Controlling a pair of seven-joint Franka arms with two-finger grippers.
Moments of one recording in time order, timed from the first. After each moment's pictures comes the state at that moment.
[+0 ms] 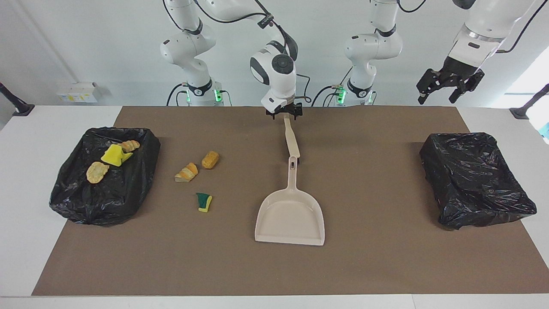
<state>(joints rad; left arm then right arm) 0.01 -0.13 -0.05 -1.64 -0.02 1.54 -0.04 0.73 0.05 0.15 -2.27 0.26 2.21 0.80</state>
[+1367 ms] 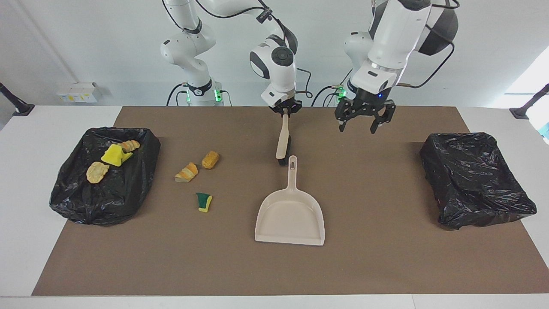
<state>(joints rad) -0.35 0.05 -0.08 -1.69 -0.08 1.97 -0.41 0.71 -0.01 0.15 -2.27 0.26 2.17 0.82</state>
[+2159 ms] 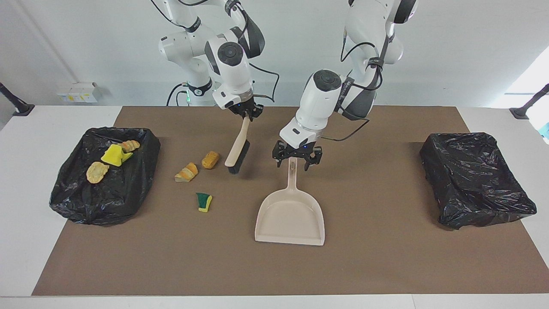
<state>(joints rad) -0.55 0.33 -0.08 -1.70 -0.11 2.22 -0.47 0.36 -0.16 0.14 -2.28 0.16 1.93 0.67</state>
